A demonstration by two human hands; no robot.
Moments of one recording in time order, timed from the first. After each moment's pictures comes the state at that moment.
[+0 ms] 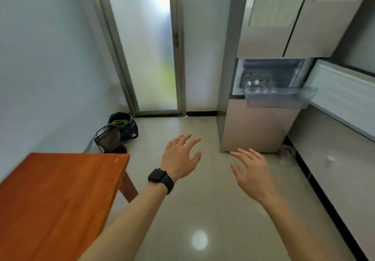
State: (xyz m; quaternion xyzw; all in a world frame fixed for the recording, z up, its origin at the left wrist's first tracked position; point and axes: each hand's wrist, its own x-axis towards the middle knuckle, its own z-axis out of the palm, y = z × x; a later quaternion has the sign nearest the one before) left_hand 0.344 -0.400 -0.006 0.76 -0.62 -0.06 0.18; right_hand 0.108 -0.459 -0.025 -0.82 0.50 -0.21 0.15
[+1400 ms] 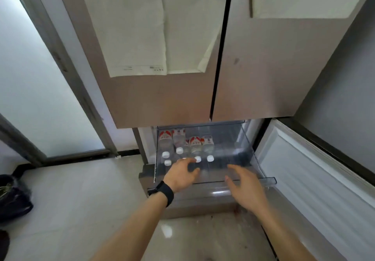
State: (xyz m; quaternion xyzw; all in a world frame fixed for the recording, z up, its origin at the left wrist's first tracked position) left_hand 0.173 -1.256 -0.085 0.71 -0.58 -0.35 0.19; right_hand -0.065 -1.263 -0.073 -0.74 0.59 -0.16 0.28
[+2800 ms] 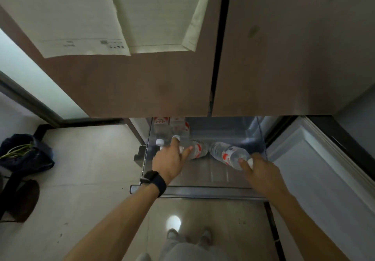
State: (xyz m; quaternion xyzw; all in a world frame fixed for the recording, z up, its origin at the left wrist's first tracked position) left_hand 0.171 -1.311 -0.110 0.83 -0.51 -0.19 0.14; right_hand -0.097 -1.382 -0.112 -0.76 0.61 -0.02 0.22
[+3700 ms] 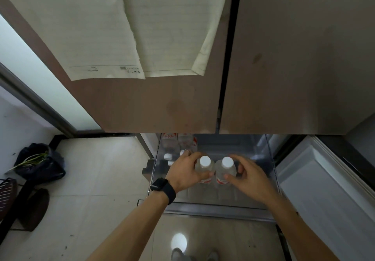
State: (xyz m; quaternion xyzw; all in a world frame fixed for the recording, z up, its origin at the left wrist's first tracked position) left_hand 0.170 -1.333 -0.104 0.73 -0.59 -0.29 0.19; right_hand -0.059 -1.404 -0.102 -0.78 0.47 -0.13 0.40
